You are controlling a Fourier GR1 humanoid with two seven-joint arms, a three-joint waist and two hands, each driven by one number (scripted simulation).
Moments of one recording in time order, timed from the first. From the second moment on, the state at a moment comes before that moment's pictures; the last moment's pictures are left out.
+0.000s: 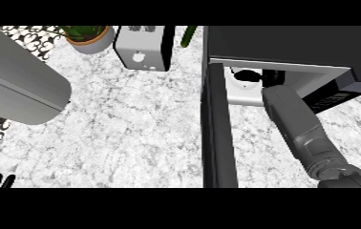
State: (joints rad) left arm 0.70 0.15 0.15 -2.04 0.28 -0.31 -0.46; right arm -0.96 -0.18 -0.18 -0.18 0.16 -0.70 -0.77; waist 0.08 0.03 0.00
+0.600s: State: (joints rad) left arm 0.63 0.16 0.15 -2.00 0.28 -0.32 -0.42; right arm -0.95 -0.25 -0.22 -0.12 0.16 -0.72 -0.75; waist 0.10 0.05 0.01
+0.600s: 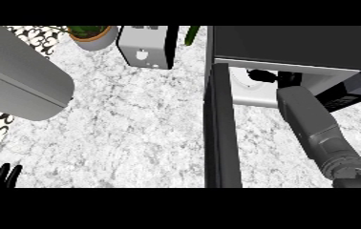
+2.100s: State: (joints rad) left arm 0.52 0.18 0.16 -1.90 0.26 -0.32 -0.41; right arm -0.99 -0.20 -0.16 -0.08 0.25 -0.79 -0.72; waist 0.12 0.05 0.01
